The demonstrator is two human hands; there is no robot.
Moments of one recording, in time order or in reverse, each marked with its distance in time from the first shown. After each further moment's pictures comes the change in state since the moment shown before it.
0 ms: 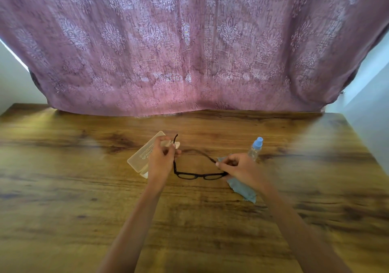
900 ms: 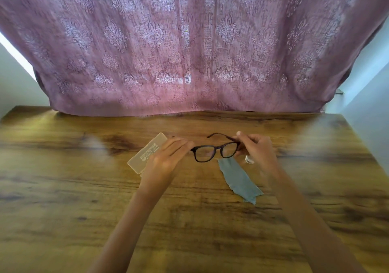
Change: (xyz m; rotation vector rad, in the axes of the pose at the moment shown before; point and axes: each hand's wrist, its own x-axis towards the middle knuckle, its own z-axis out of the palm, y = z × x) left_hand -0.030 0.040 -0.025 0.638 -0.065 1.107; right_hand 0.016 -0.019 -0.035 0.306 0.337 -0.070
